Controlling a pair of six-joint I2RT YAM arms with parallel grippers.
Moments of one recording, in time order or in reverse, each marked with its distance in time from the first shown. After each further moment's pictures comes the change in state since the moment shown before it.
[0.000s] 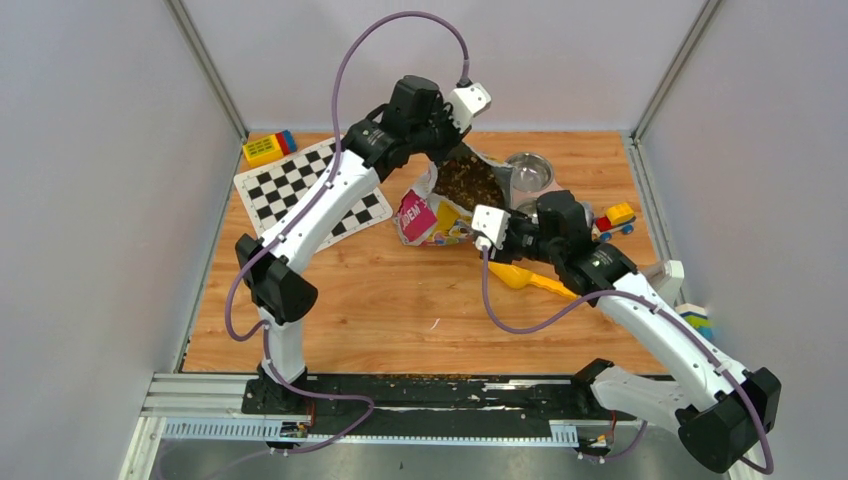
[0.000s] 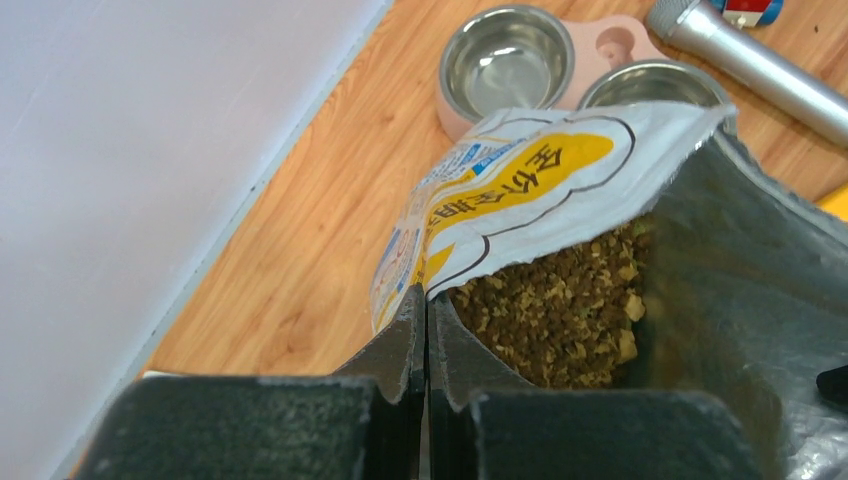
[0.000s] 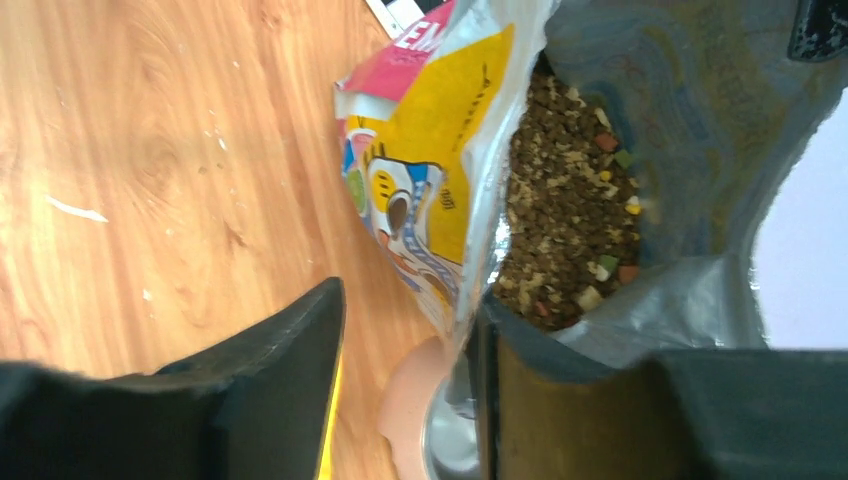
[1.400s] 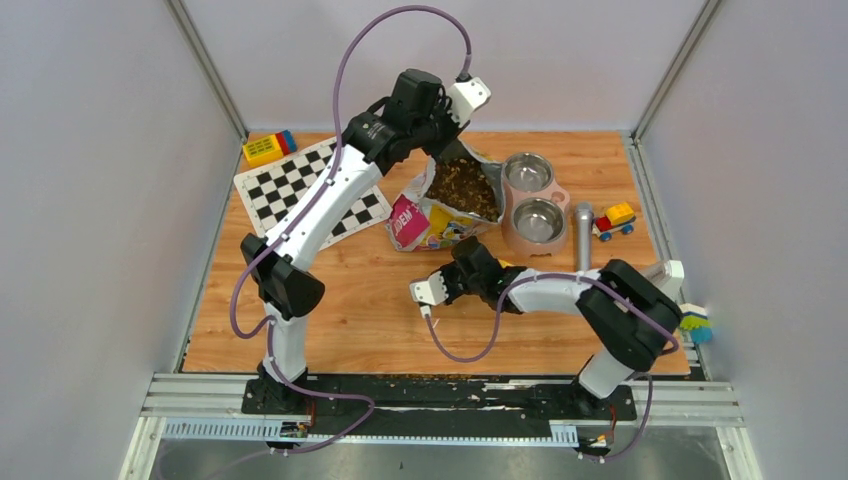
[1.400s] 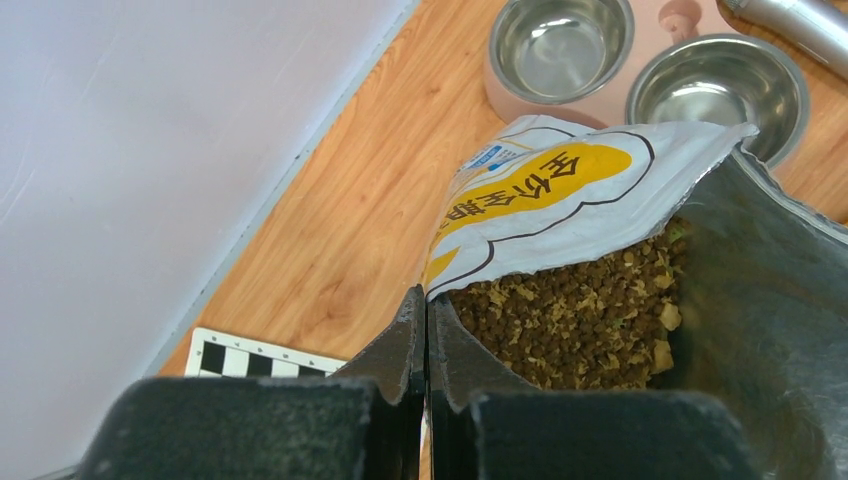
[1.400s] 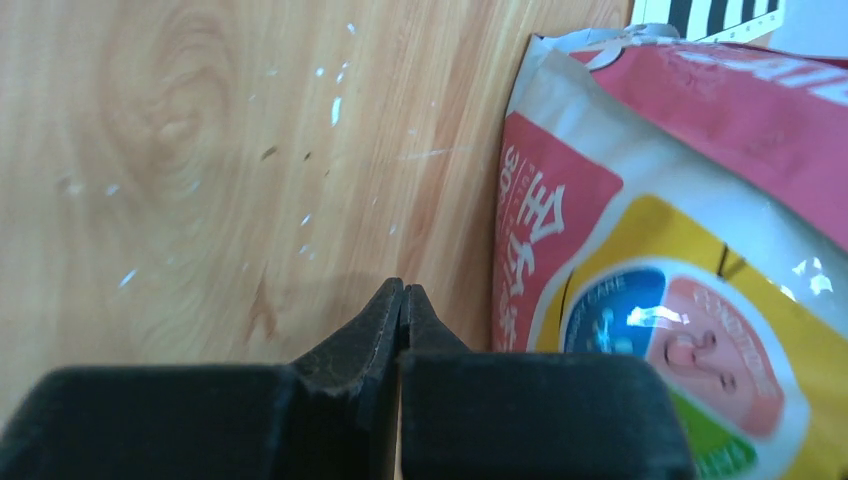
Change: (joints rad) left arm -0.015 0.034 0.103 -0.105 -0.113 0.021; right arm 0.228 0.535 -0.245 0.523 0.166 -0.431
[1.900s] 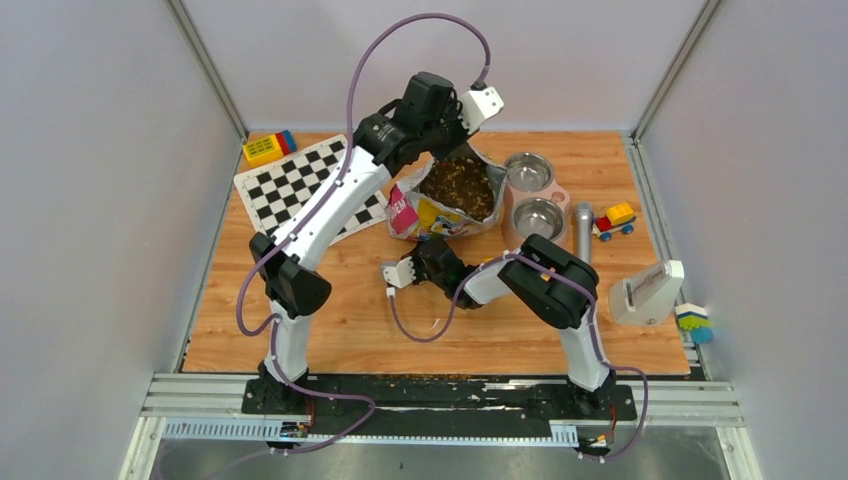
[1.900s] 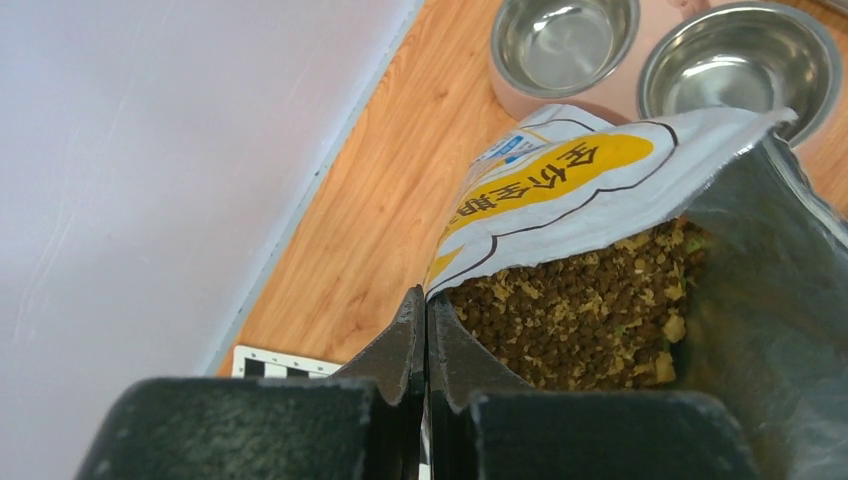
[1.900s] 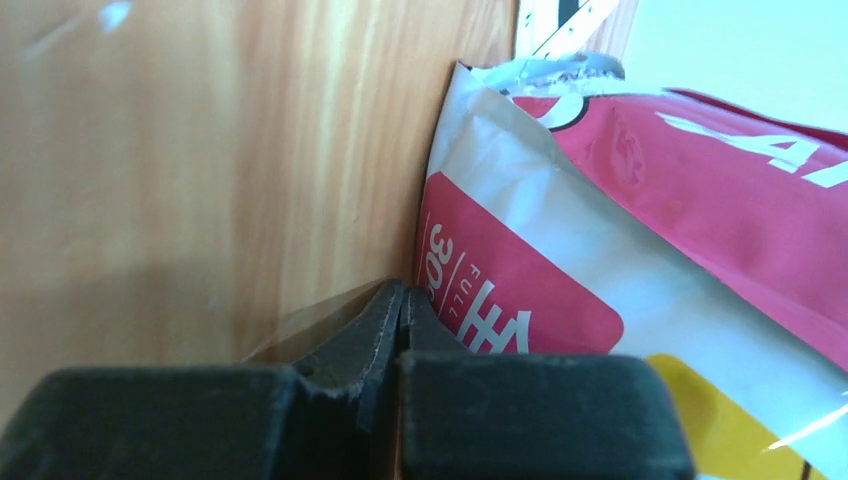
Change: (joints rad) left arm -0.032 0.034 0.047 -0.024 -0.012 0.103; right arm 0.057 0.470 0.185 0.505 0.351 -0.051
